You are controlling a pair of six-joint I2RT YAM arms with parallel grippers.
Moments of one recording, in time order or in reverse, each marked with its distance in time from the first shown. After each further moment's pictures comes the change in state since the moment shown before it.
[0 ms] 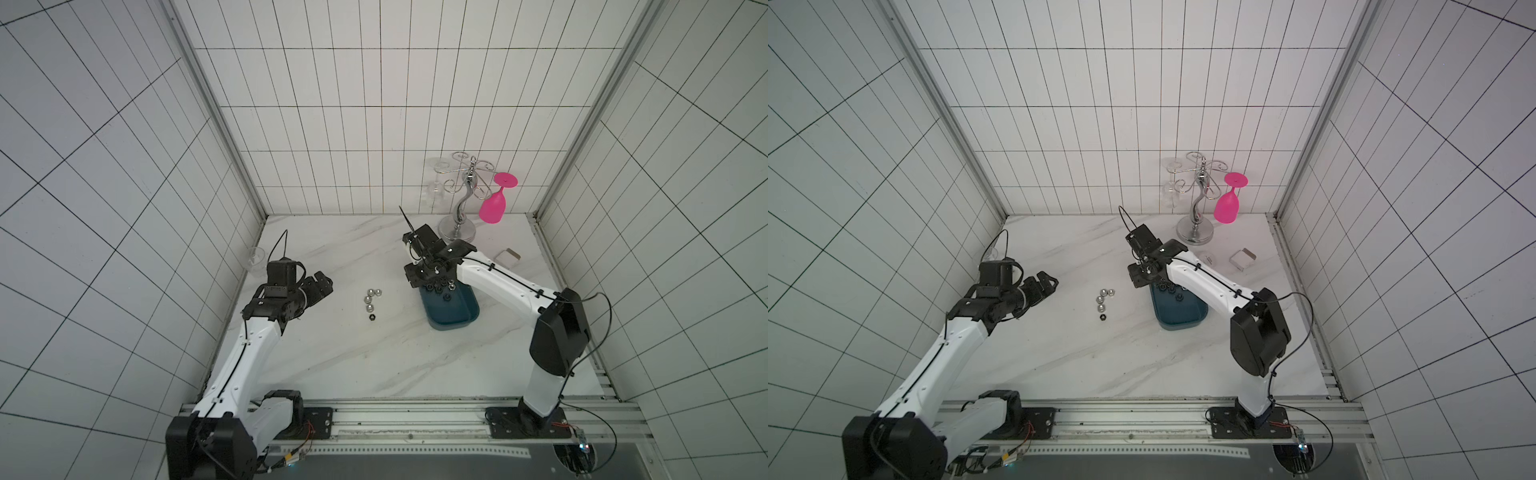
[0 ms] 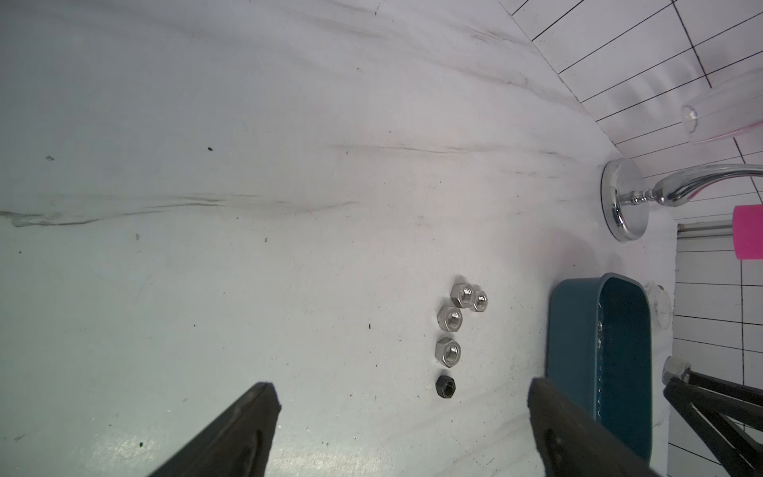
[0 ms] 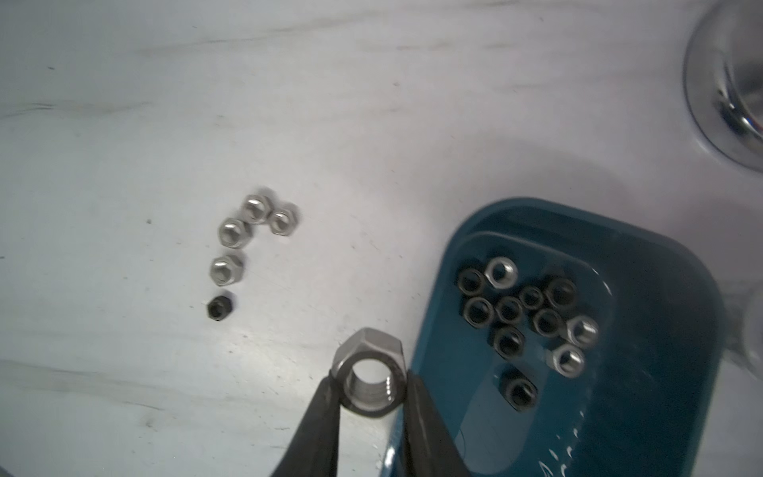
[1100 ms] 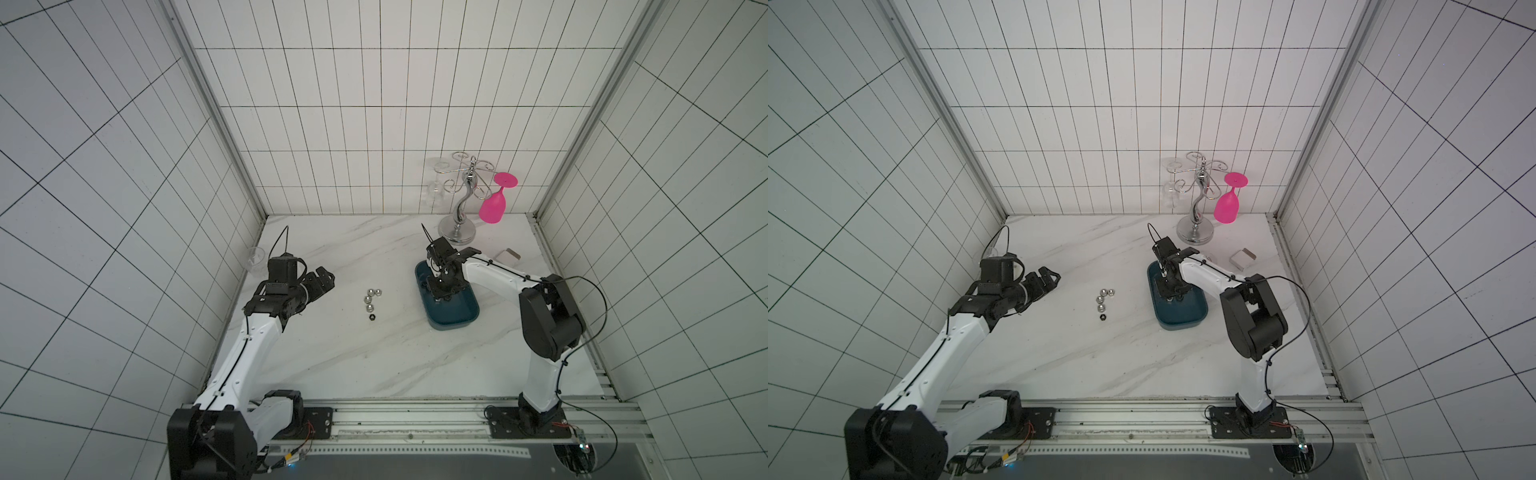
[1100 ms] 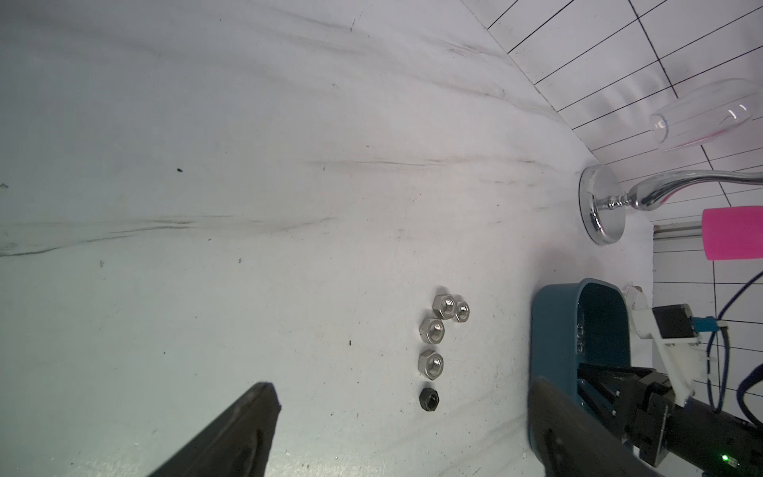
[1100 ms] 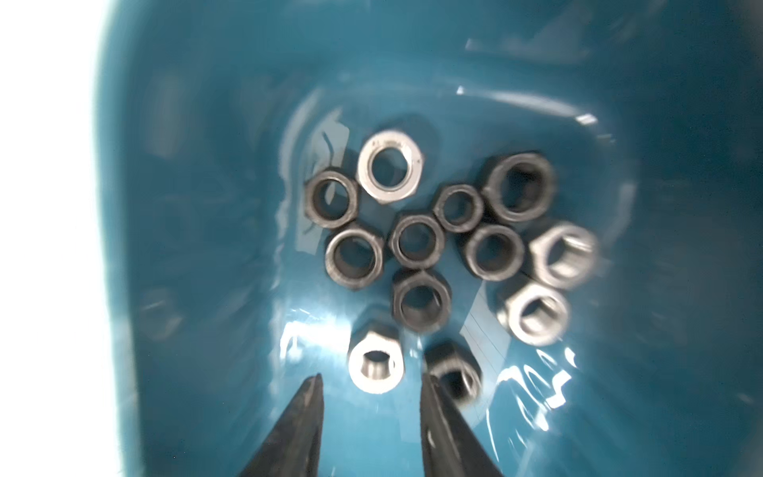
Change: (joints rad) left arm -0.007 0.036 0.016 0.051 0.018 -0.008; right arm -0.150 0.077 -0.154 0.040 -0.034 -0.016
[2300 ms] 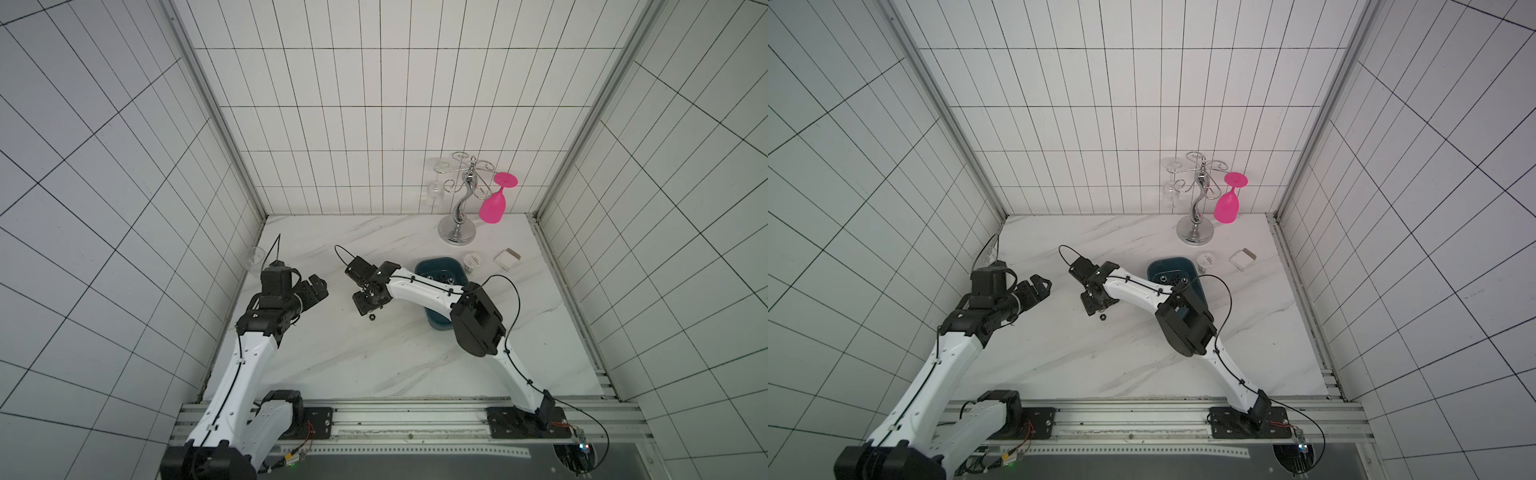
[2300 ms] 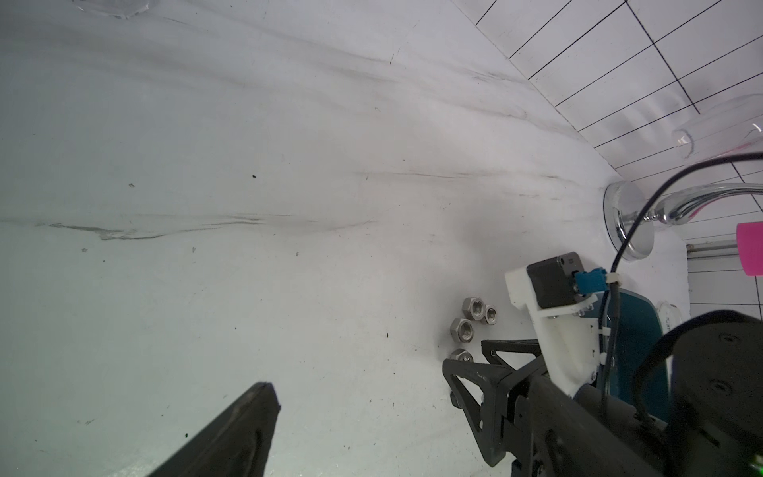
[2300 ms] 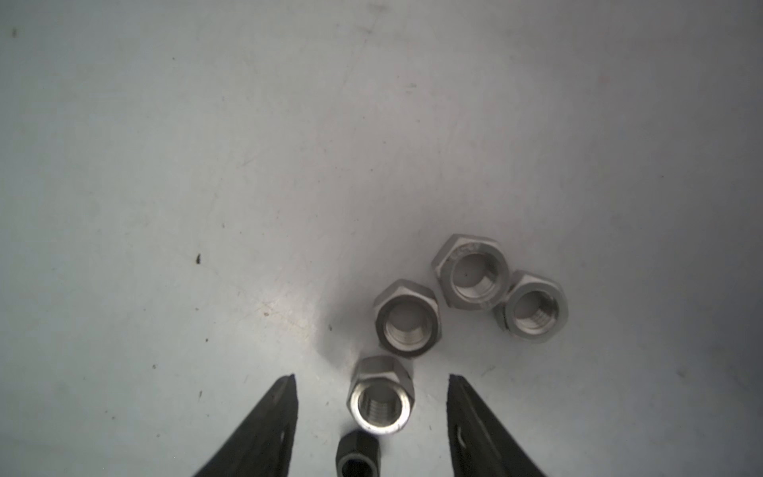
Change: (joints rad) left arm 0.020 -0.146 -0.060 -0.059 -0.093 0.028; right arm 0.418 0.504 0.642 -0.106 0.031 0.168
